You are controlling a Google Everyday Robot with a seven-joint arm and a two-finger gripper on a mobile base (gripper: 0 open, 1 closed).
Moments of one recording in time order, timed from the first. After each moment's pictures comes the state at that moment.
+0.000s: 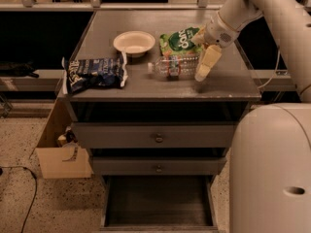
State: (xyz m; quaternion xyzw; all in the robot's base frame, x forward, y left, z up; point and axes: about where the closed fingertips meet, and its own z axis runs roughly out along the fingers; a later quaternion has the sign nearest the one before) arm 0.704 -0.133 0.855 -0.68 0.69 0.12 0.23
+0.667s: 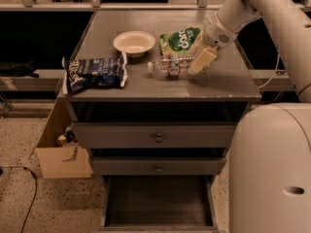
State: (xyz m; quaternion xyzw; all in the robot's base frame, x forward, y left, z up) arm 0.704 -0.132 0.851 -0.67 0.69 0.13 0.23
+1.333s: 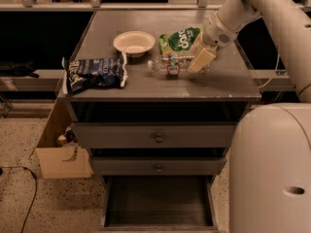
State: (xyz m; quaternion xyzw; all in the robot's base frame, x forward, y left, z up) arm 0.704 -0.132 0.851 -0.67 0.69 0.13 0.23
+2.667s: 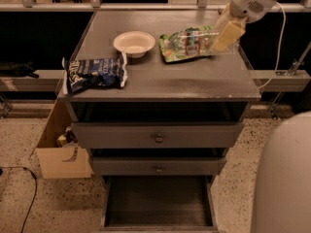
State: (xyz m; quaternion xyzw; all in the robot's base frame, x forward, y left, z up) arm 0.657 -0.170 0.946 -0.63 0.74 0.07 0.22
